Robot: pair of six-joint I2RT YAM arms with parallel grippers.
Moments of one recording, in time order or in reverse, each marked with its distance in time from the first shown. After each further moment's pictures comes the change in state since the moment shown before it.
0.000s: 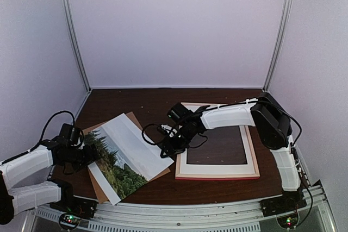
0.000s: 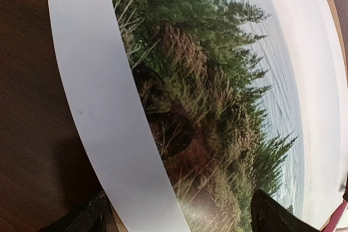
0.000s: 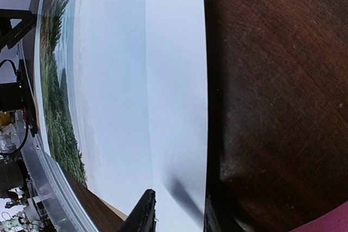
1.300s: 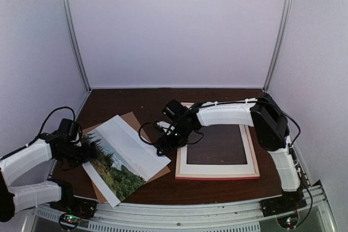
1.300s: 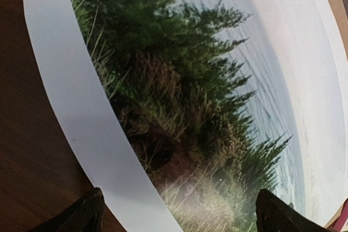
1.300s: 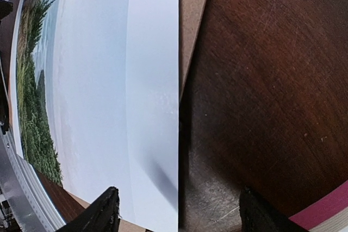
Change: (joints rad) left arm 0.031 0.026 0.101 -0.124 -0.031 0.101; right arm 0.021 0.027 0.124 -0.122 0.147 -0.131
